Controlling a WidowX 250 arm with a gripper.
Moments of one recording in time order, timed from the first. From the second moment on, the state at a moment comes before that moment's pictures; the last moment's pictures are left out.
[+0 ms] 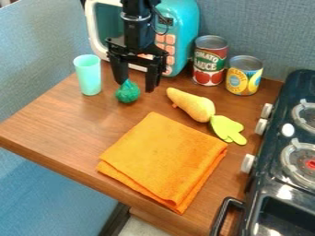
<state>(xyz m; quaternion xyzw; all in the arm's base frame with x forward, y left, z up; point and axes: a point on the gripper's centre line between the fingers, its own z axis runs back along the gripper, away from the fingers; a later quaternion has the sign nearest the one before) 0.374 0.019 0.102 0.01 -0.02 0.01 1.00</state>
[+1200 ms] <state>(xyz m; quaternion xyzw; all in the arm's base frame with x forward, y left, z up) 0.412 0.046 0.073 0.04 0.01 0.01 1.00</state>
